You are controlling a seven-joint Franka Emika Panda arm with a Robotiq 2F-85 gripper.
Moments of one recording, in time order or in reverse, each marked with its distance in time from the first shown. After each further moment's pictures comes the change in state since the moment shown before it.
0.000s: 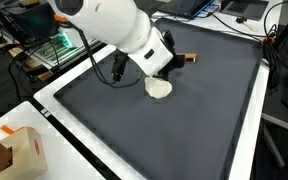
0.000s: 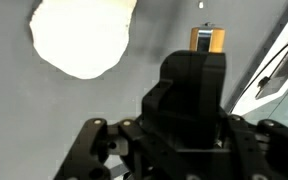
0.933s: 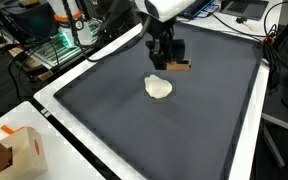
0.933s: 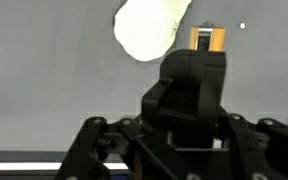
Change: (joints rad) arm 0.063 -0.139 -0.001 0.009 -0.491 0.123 0.306
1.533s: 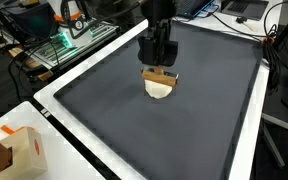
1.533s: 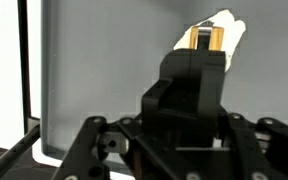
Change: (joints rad) arm 0.057 -0.033 -0.008 0.000 -0.506 0.017 0.462
